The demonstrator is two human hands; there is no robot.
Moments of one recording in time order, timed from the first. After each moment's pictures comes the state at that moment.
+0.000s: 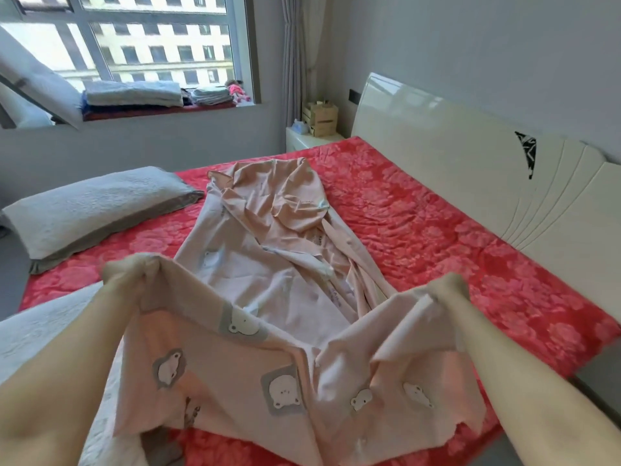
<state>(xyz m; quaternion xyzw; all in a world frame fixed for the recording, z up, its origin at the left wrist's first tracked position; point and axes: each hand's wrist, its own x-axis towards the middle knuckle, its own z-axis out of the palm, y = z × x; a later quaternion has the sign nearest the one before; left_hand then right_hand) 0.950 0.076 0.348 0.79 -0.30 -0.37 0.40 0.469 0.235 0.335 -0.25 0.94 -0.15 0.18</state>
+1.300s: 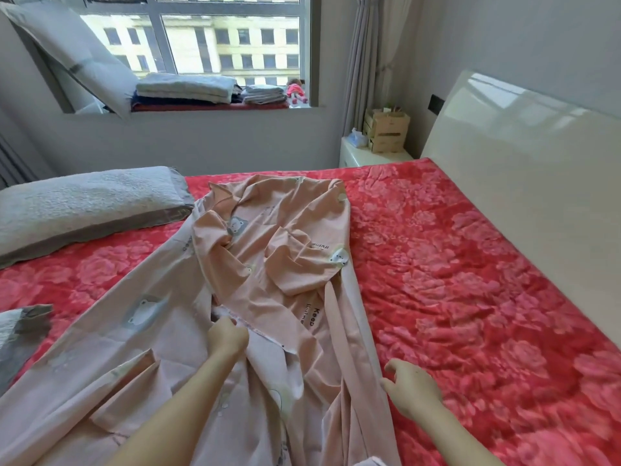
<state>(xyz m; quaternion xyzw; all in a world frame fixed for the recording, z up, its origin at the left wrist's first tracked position) 0.558 -0.187 0.114 0.84 -0.42 -0.27 0.22 0.254 -0.123 0.115 -0.62 0.74 0.03 0.25</state>
